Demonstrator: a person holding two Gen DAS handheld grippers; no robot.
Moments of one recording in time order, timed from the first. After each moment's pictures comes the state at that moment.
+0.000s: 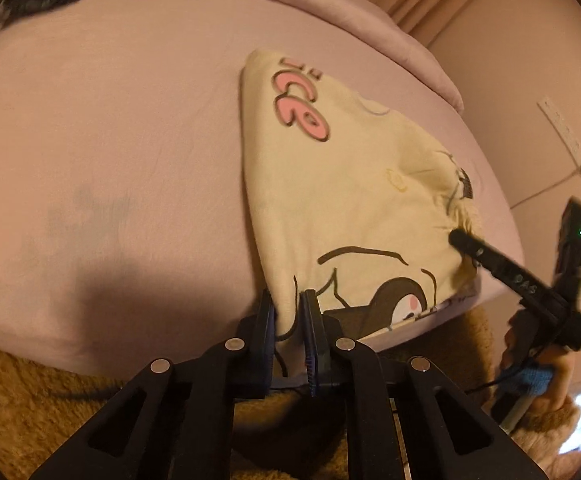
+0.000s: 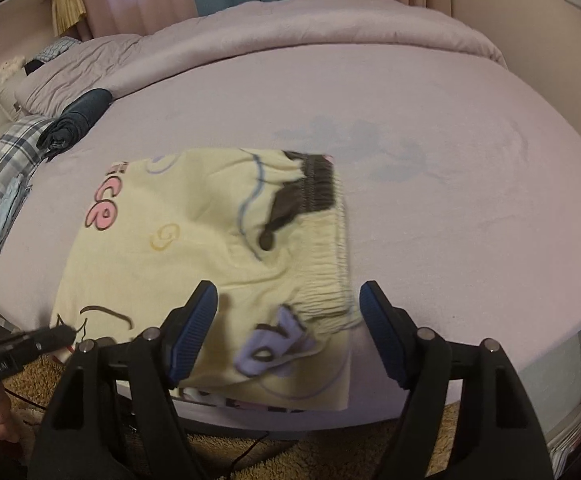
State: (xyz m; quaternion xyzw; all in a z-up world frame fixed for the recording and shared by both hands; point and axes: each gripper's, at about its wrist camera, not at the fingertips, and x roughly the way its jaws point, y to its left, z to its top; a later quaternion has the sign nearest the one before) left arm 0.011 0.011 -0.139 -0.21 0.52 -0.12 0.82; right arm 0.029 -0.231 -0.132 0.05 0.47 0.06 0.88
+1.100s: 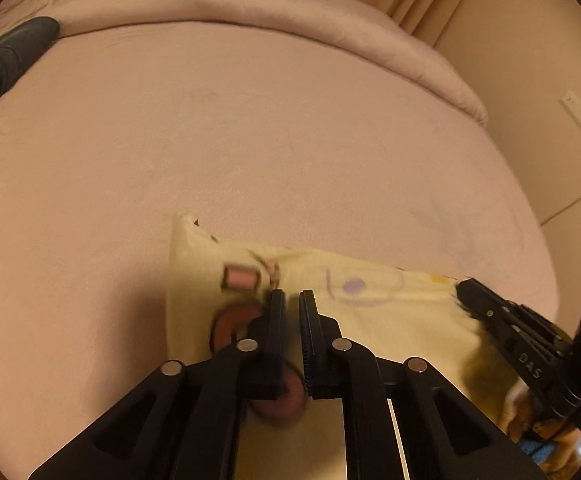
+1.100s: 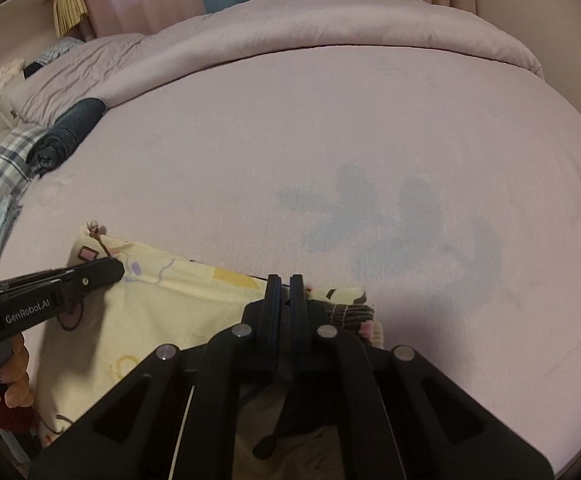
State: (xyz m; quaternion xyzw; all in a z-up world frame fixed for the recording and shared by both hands) left arm 0.149 -0.022 -0.111 -0.14 0.49 -0.10 0.85; right arm 0.124 -0.207 -0.133 0.04 0.45 0.09 0.88
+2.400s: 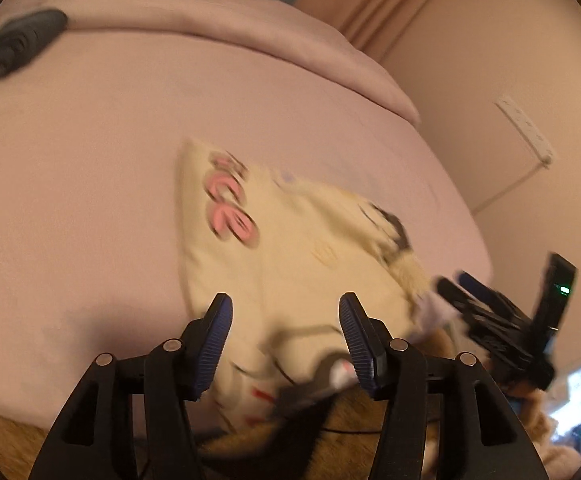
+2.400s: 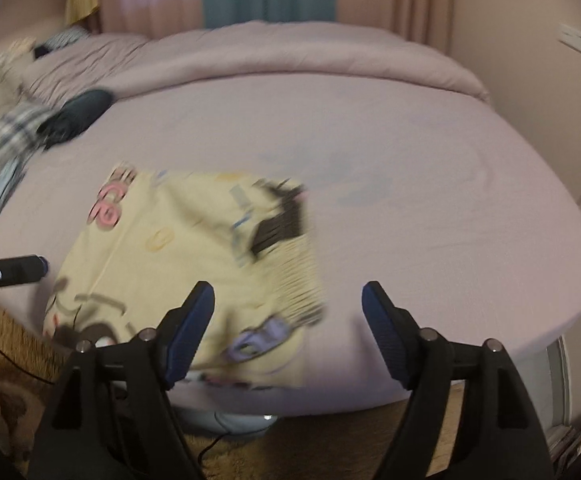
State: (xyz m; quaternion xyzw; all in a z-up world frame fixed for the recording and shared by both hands) left arm 0.046 0.012 -0.082 -0.17 0.46 -0.17 0.85; right arm -0.004 -0.248 -0.086 0.00 0.41 0.04 0.91
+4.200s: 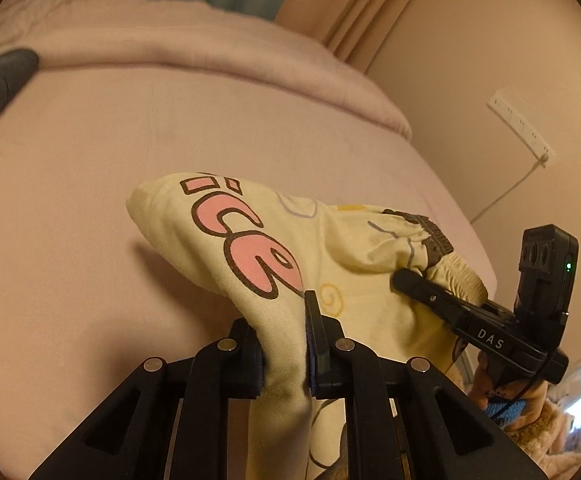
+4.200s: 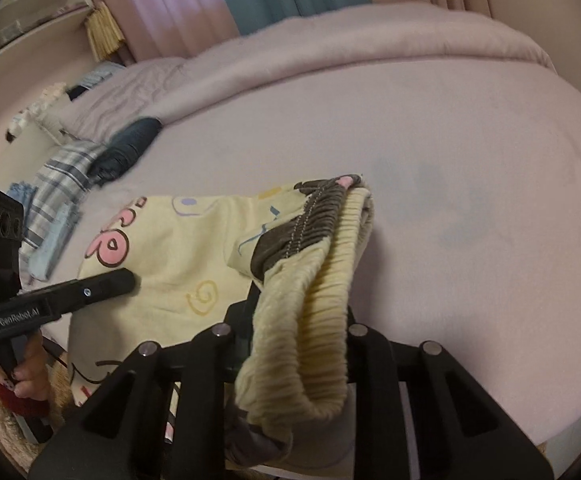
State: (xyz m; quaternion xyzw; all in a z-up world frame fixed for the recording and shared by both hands) left arm 0.099 0.000 -0.072 -0.15 0.43 -0.19 0.87; right arm 0.069 -0.200 -0.088 0.10 0.41 0.19 0.89
